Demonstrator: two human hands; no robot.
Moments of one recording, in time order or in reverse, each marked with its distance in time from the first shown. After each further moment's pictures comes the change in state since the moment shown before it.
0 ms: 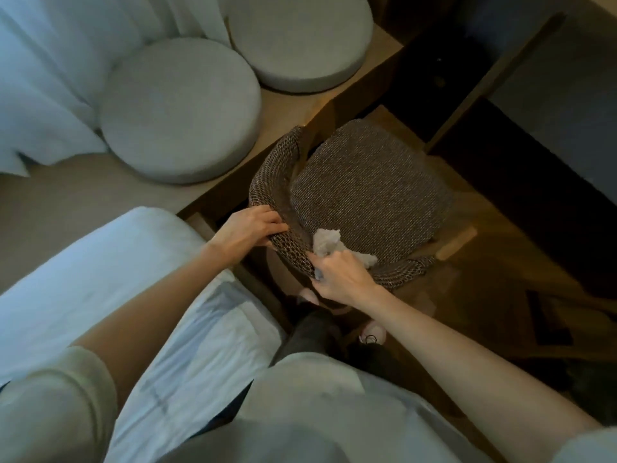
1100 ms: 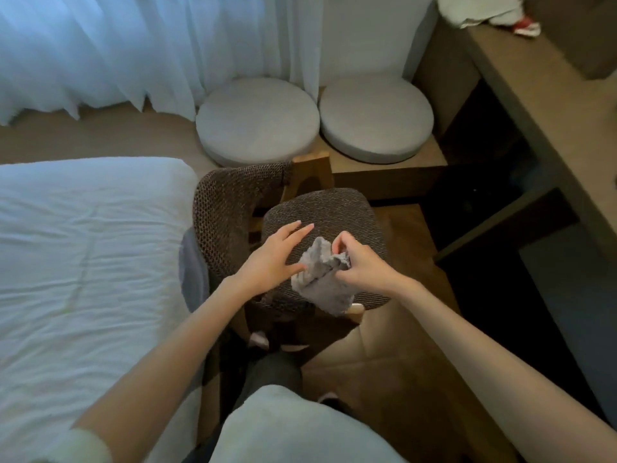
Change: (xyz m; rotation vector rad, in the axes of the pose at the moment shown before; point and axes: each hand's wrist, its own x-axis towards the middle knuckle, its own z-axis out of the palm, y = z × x) left_hand 0.086 0.269 -0.072 -0.739 0.484 -0.746; right_hand -0.081 0.203 -0.155 0.489 -0.320 -0.324
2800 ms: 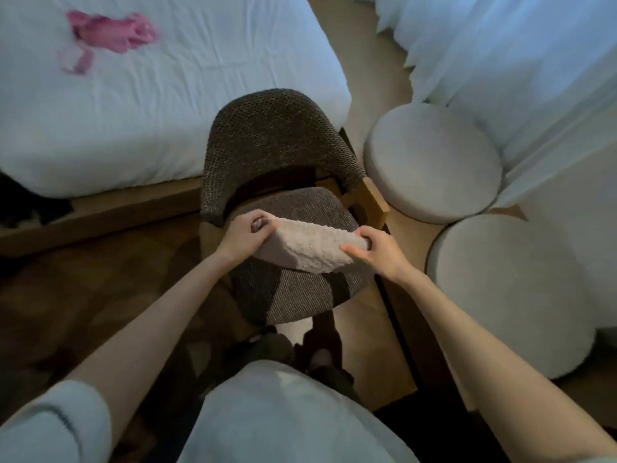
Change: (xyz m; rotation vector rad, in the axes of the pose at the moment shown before) left_hand 0.223 0.174 0.142 -0.555 1.243 -1.168; right_hand 0.266 0.125 -0.290 -0.502 -0.836 -0.705
